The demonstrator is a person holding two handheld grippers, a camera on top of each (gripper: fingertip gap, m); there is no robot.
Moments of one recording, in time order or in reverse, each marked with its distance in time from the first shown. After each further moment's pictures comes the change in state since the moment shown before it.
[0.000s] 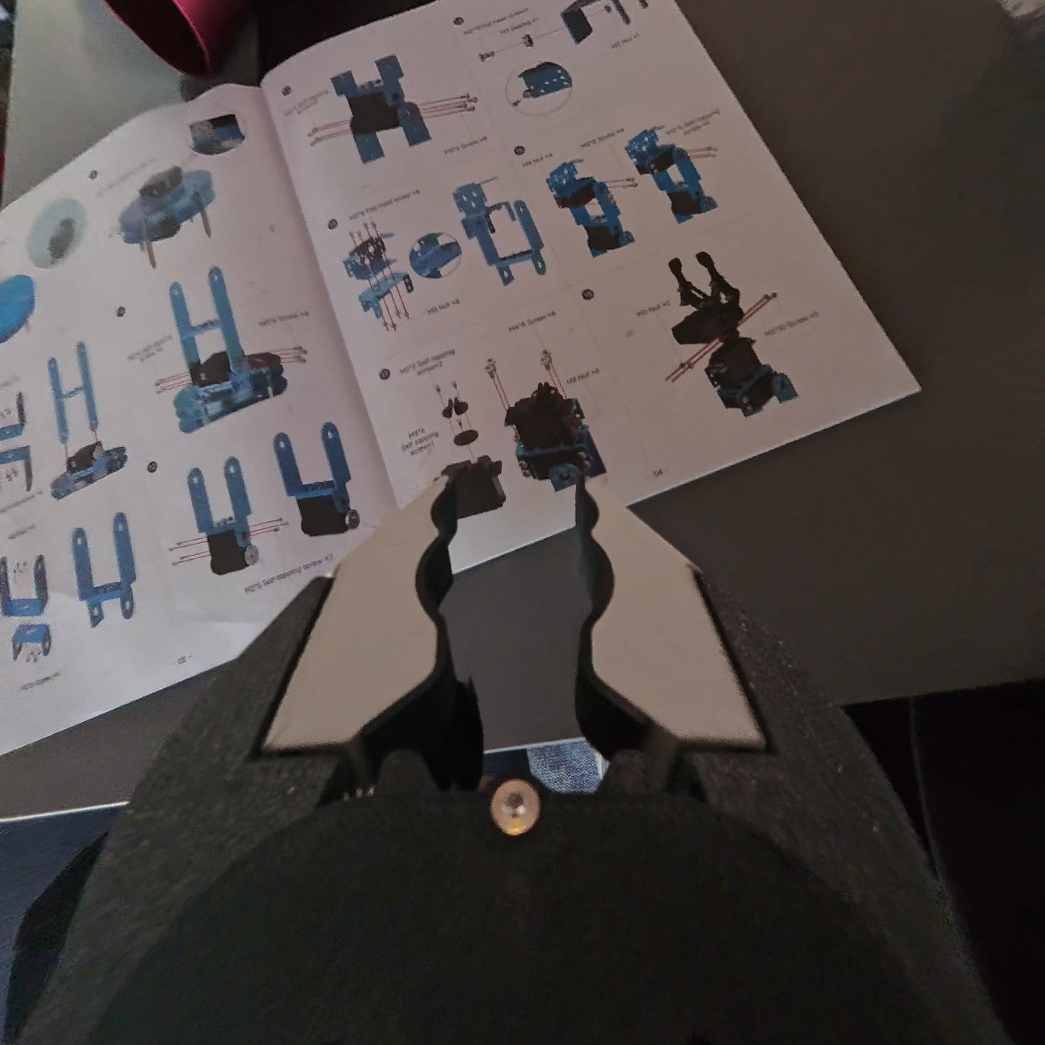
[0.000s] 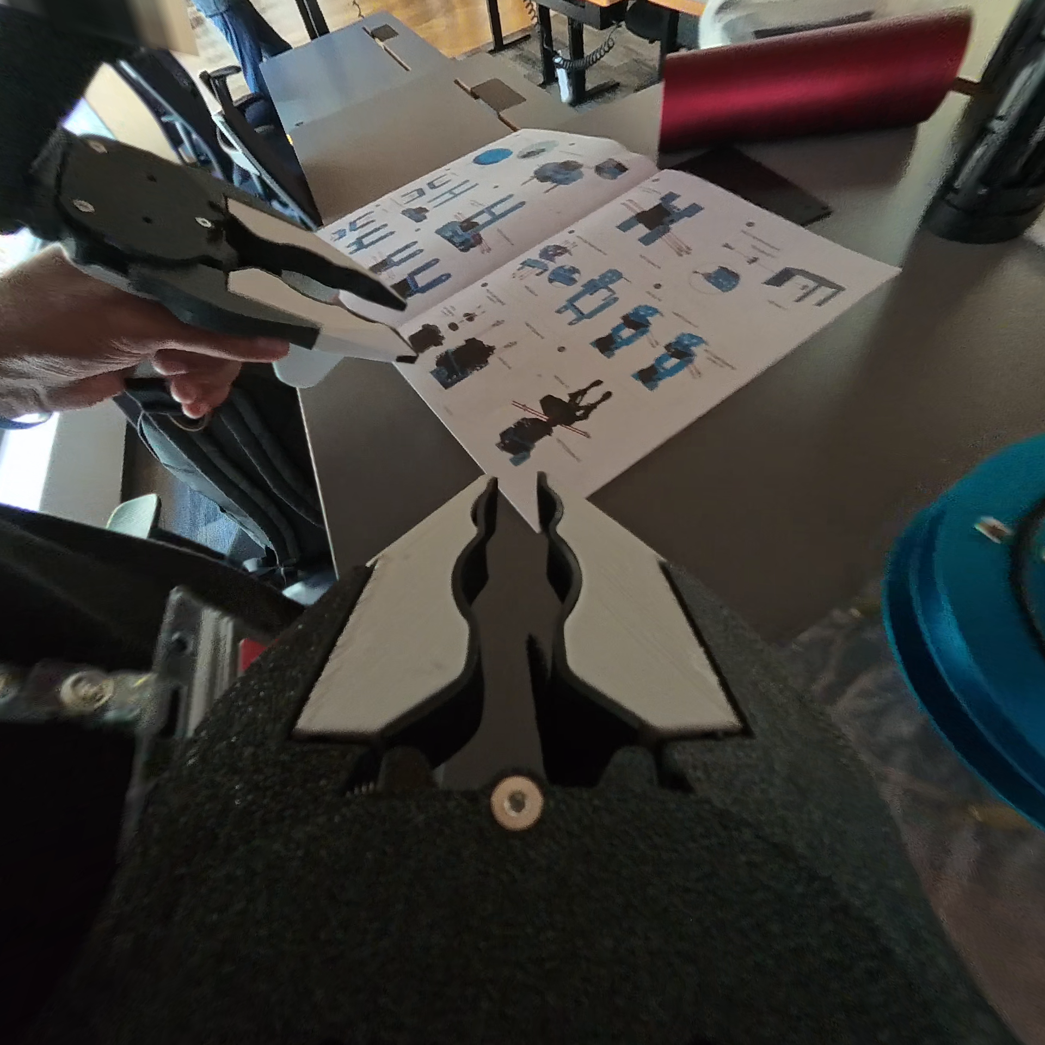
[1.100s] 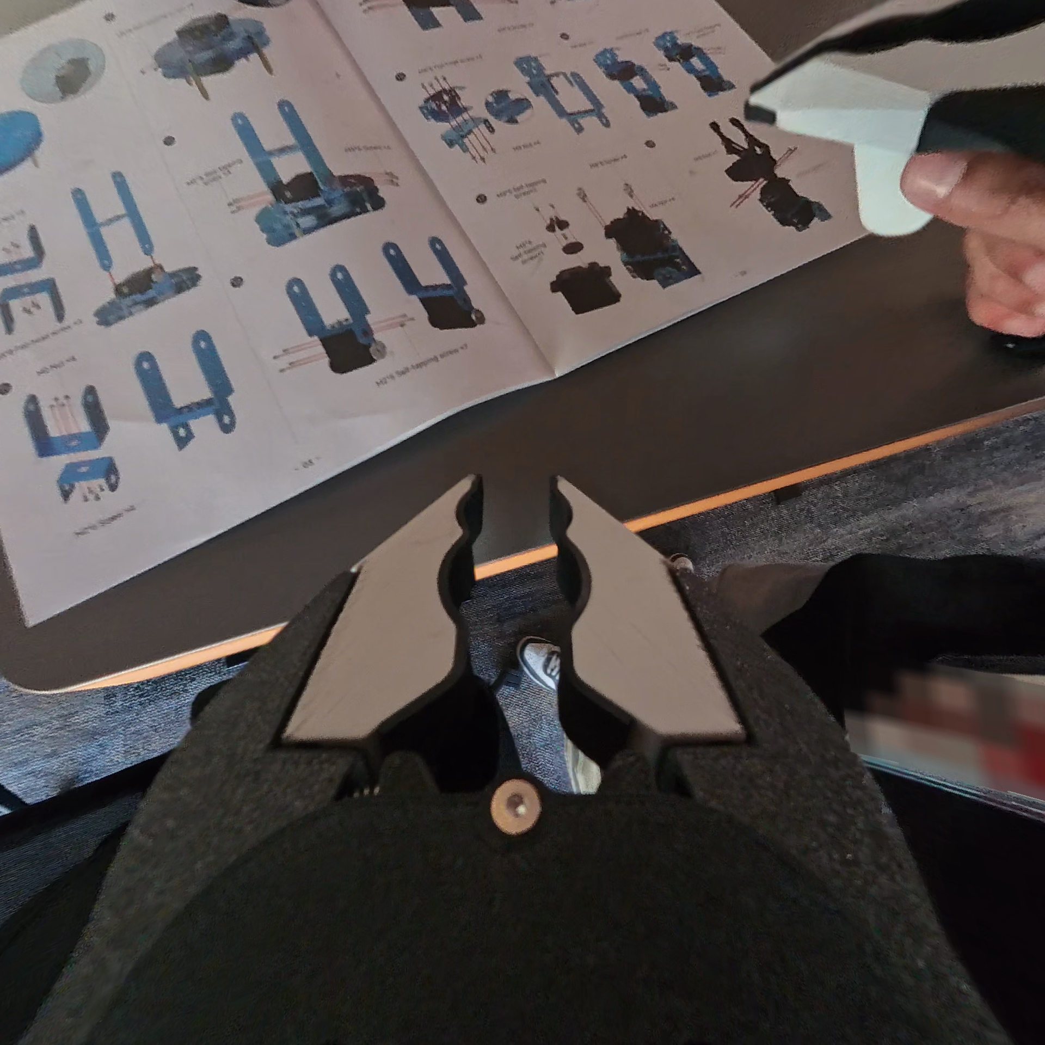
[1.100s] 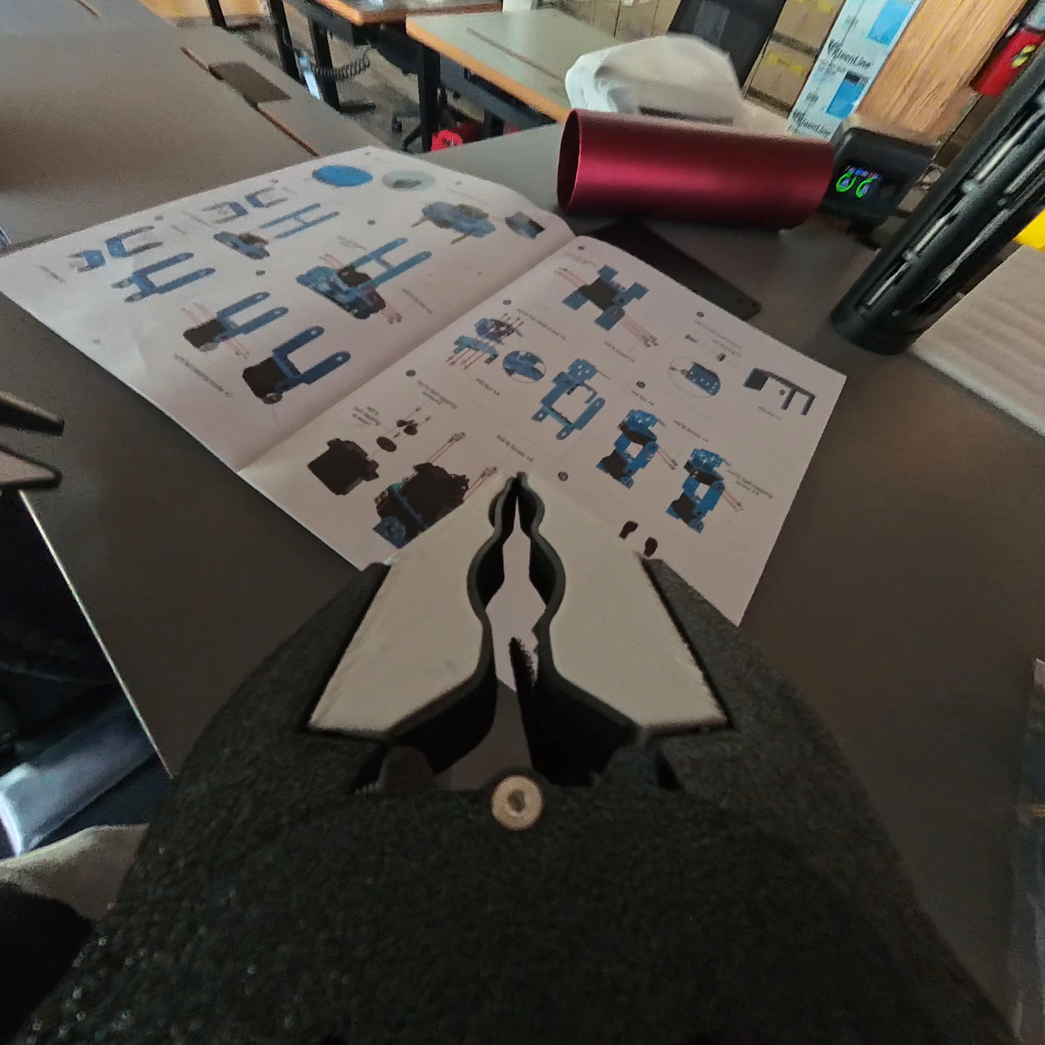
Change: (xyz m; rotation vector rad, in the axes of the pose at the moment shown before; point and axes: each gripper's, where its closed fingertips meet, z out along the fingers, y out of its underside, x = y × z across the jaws) left arm -0.063 0.073 -0.044 0.091 0.221 -0.024; right arm -0.014 -0.028 0.131 0.030 0.448 -0.114
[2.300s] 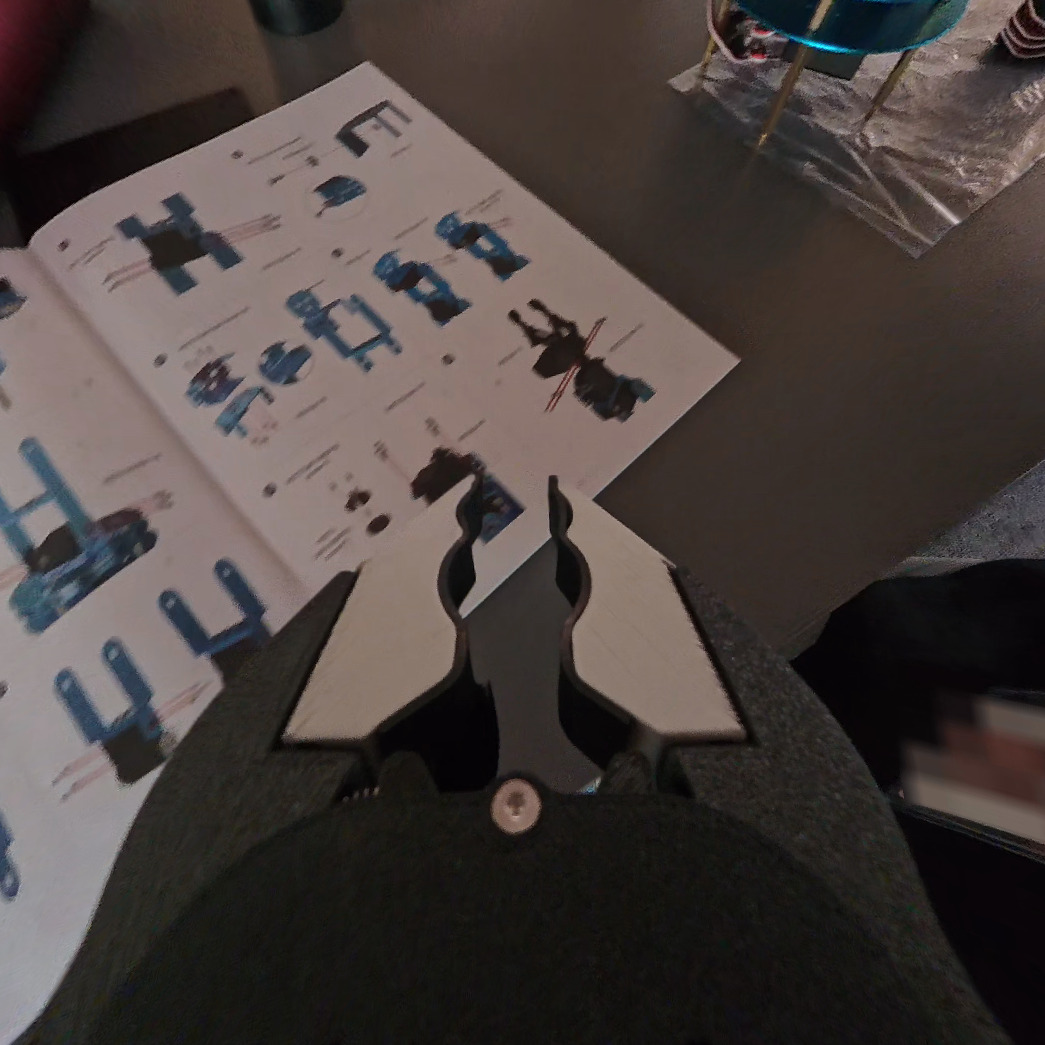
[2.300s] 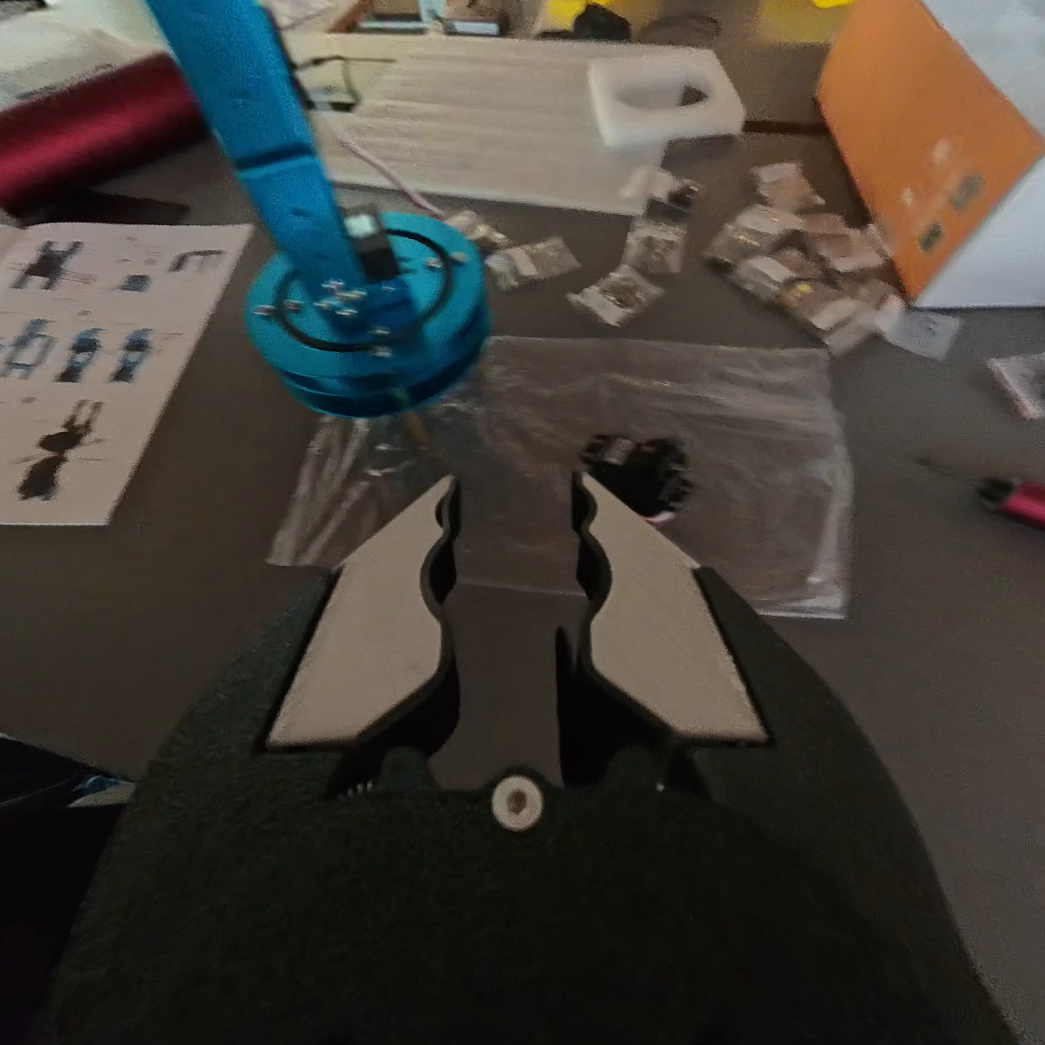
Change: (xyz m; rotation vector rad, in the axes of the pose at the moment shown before) left arm 0.082 -0.079 0.074 0.010 0.156 0.201; right arm 0.254 0.109 -0.236 -0.106 0.408 0.447
